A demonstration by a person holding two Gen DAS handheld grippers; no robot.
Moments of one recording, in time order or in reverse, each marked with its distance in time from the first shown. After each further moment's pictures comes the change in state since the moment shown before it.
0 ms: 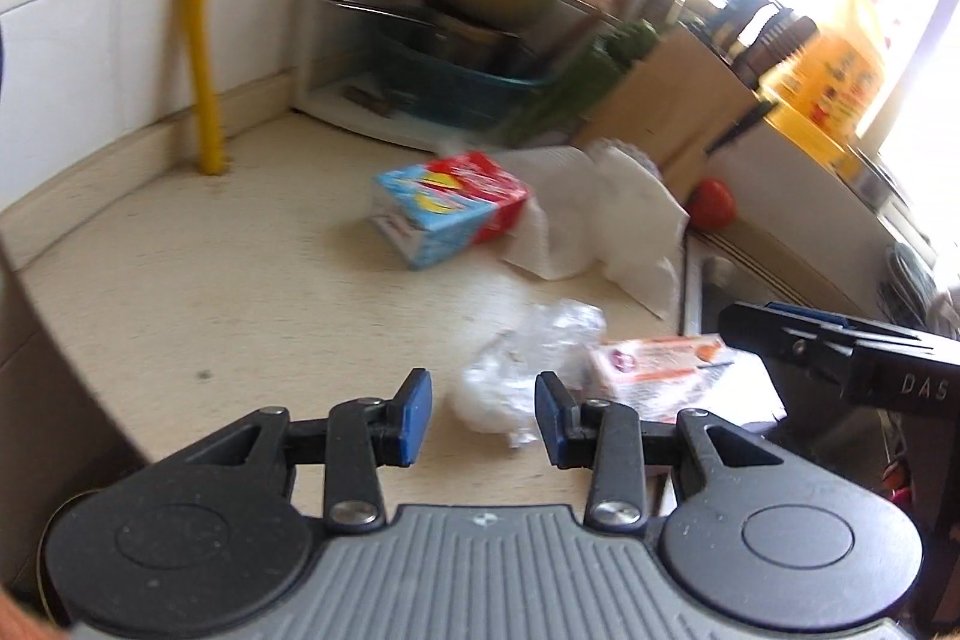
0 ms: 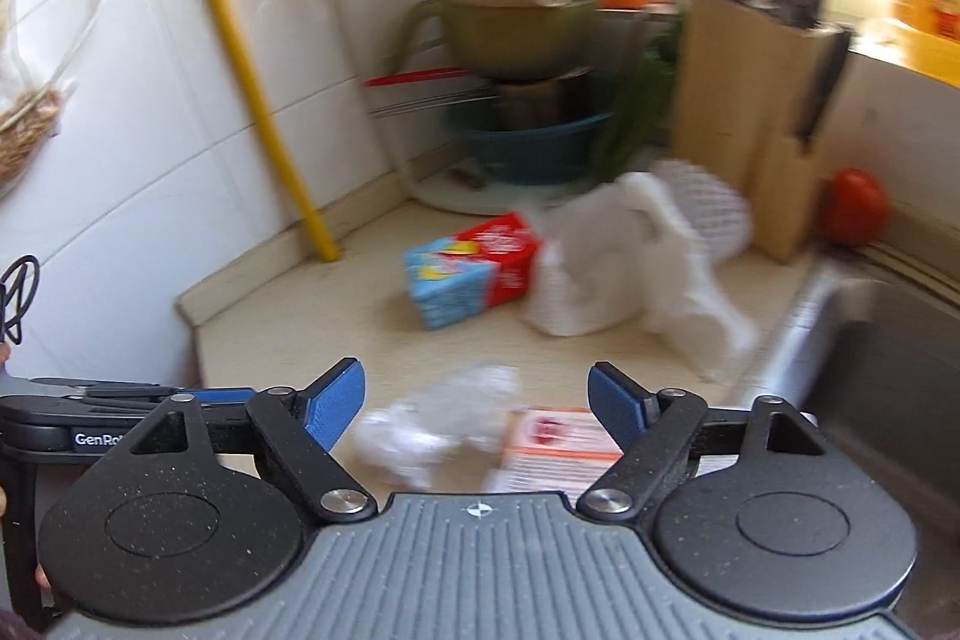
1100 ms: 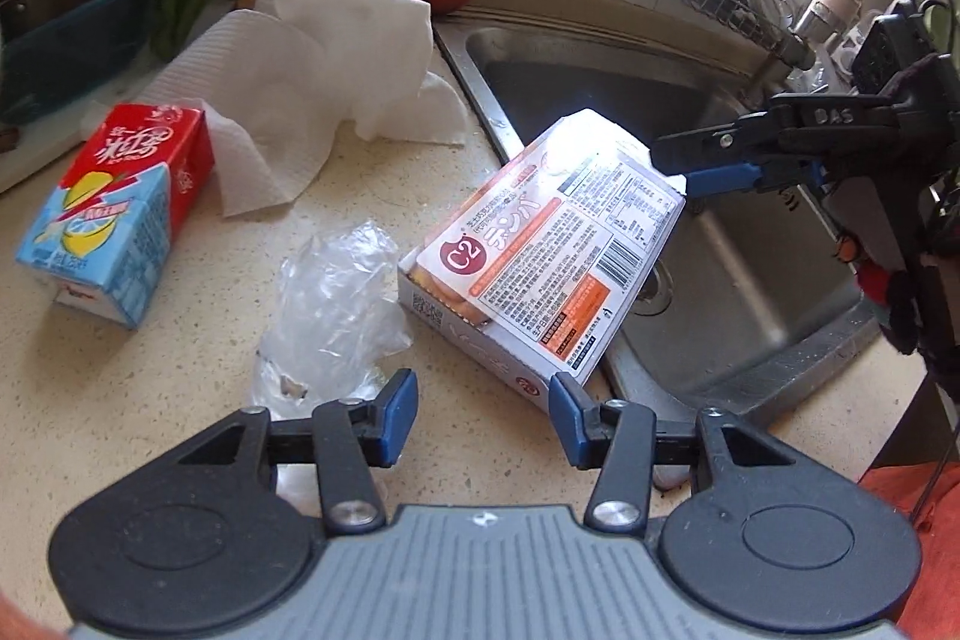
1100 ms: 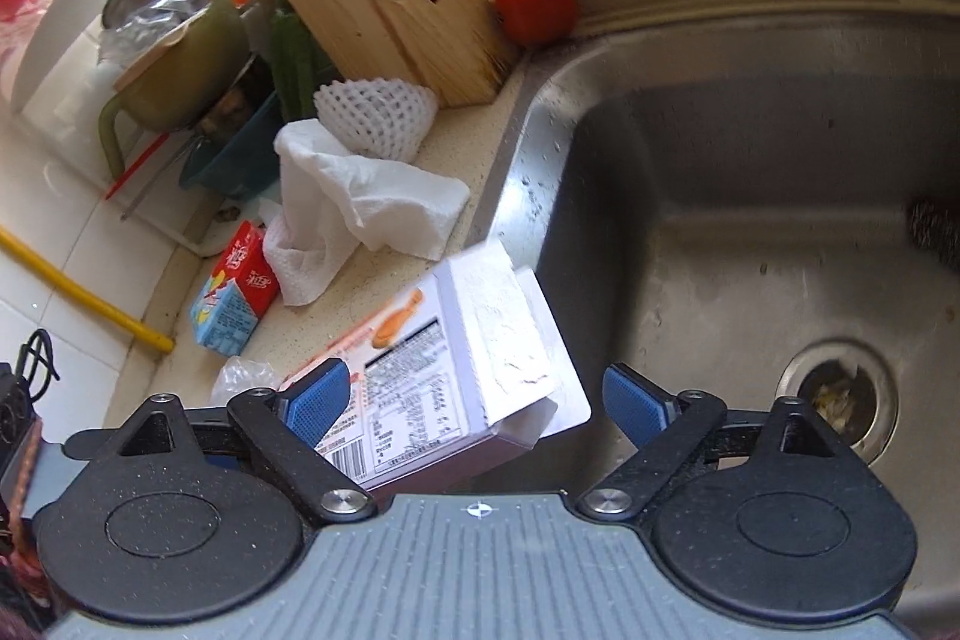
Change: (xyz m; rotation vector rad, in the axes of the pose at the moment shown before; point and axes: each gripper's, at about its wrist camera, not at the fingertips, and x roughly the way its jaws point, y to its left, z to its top) left arm 0.103 -0.038 0.030 0.587 0.396 -0.413; right arm -0.002 -0.125 -0.061 0.594 0.086 -0.138
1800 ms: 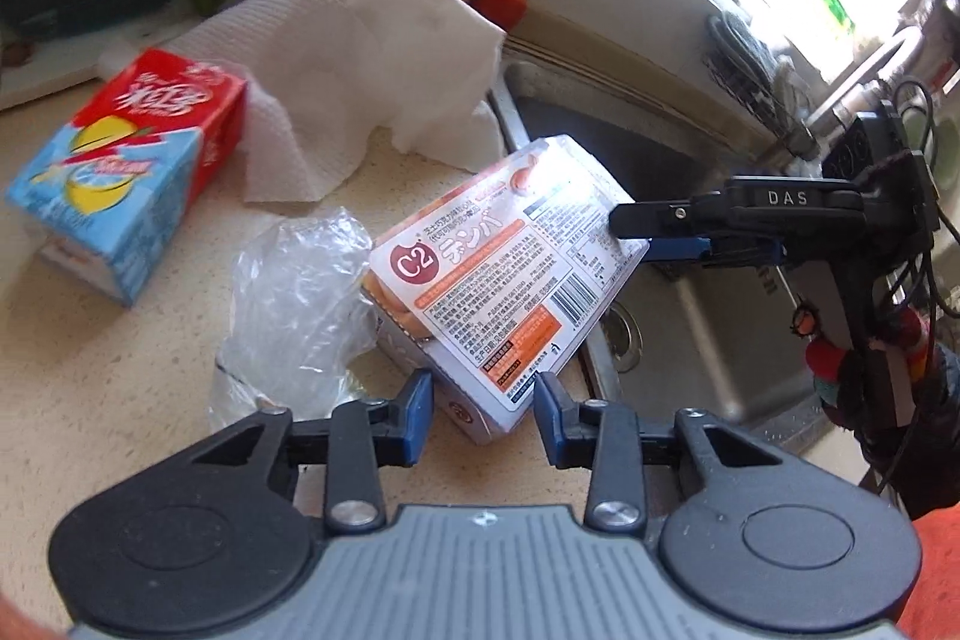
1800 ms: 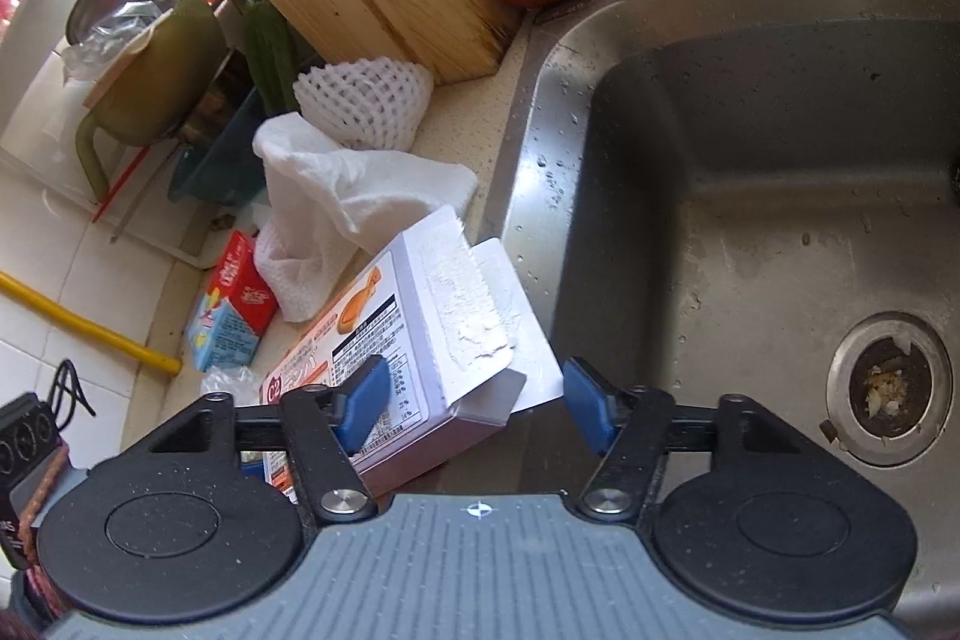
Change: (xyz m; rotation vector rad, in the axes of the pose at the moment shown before) left arm -0.005 0.038 -0.002 -0.211 -0.063 -0.091; right arm 0.032 0.002 0.014 0.067 0.045 0.054
